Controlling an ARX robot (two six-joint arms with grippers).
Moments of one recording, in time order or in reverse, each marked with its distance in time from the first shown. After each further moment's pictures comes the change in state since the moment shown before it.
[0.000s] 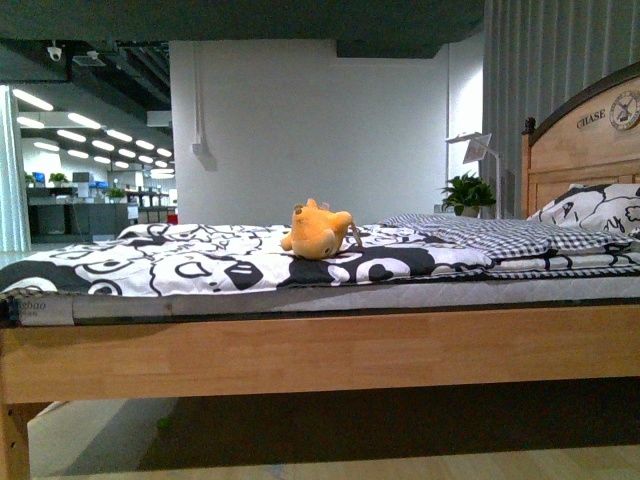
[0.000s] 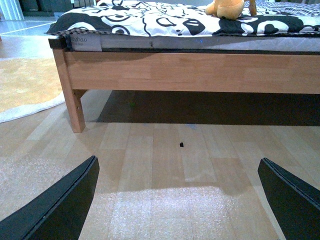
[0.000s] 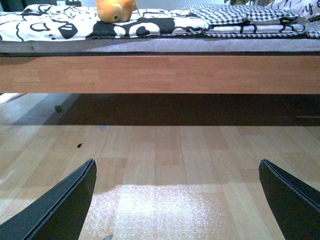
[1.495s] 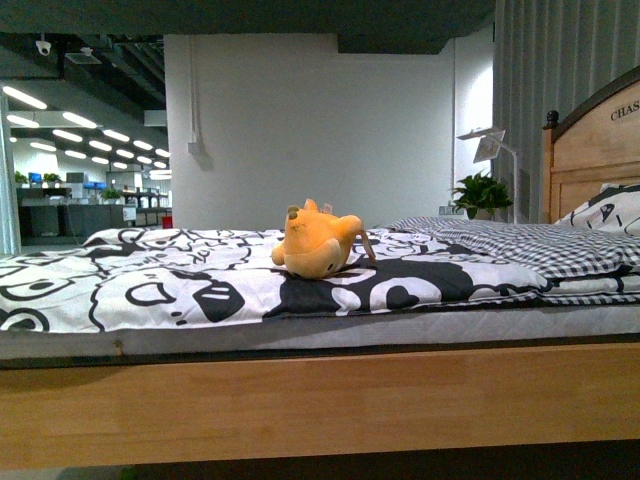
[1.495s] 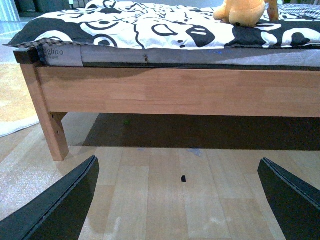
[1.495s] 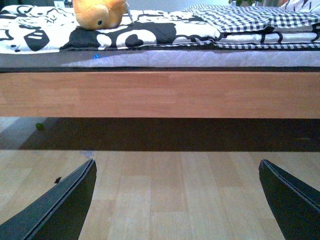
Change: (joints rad) left arm 0.000 0.000 0.000 0.000 0.000 0.000; right arm 0.000 0.000 0.000 0.000 0.000 0.000
